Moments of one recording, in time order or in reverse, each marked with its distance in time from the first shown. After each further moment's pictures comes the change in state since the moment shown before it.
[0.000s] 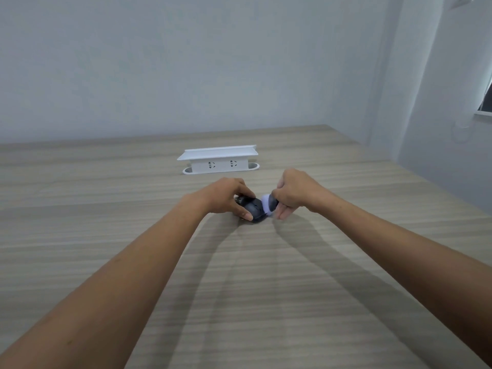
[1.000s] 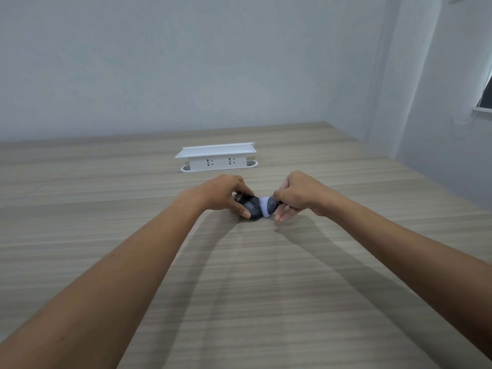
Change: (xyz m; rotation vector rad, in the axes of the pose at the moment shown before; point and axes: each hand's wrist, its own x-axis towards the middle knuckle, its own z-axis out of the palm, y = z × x) left_hand 0.003 -0.003 -0.002 0.037 -0.025 0.014; right_hand -0.009 0.014 -0.003 0.167 -0.065 0.042
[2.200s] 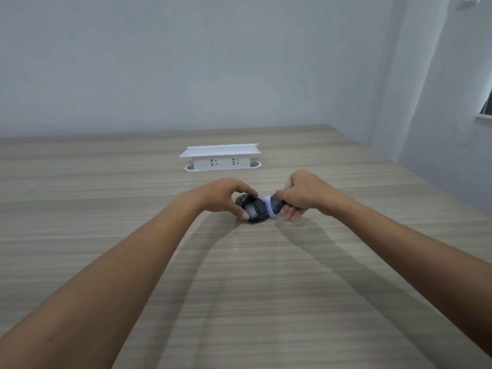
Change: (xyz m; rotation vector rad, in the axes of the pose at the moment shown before) left_hand -0.012 -0.005 -0.002 -0.114 -0.040 -0.024; right_hand -0.001 -0.004 -0.004 -0.169 0.031 -0.083
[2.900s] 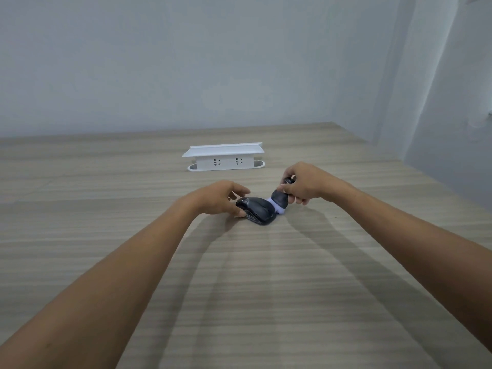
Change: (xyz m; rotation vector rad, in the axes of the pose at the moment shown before) left_hand -0.001 -0.017 0.004 -0.131 -0.009 -0.177; right_hand 0.048 0.007 -0.011 -0.240 0.026 -0.116
